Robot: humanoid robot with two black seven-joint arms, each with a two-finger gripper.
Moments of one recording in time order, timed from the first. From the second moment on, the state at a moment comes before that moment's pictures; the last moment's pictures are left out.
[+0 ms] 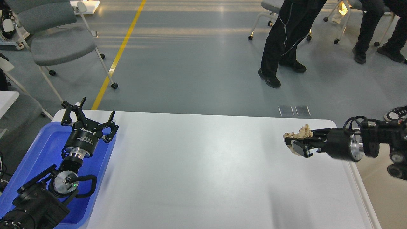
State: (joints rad) left arm -0.49 0.34 -0.88 -0.55 -0.07 -0.64 -0.50; right arm 1.36 -0.94 -0.44 1.51 -1.40 -0.11 0.26
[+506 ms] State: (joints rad) left arm -0.49 0.34 -0.88 -0.55 -0.07 -0.64 -0.50; right arm 1.63 -1.04 -0.48 1.58 -1.32 0.03 0.26
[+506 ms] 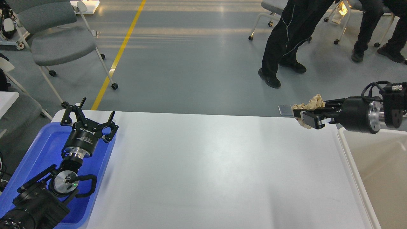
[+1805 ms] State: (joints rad) left arm -0.49 0.34 -0.88 -0.55 -0.07 -0.64 -0.50; right arm 1.03 -1.15 -0.41 1.16 -0.76 -0.23 0.29
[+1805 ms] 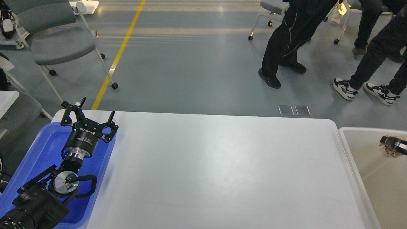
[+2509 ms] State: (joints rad) left arm -0.49 0.34 -0.88 -0.55 -0.07 -0.64 -0.50; right arm 0.70 -0.77 -0.41 0.57 -0.34 -0.23 0.29
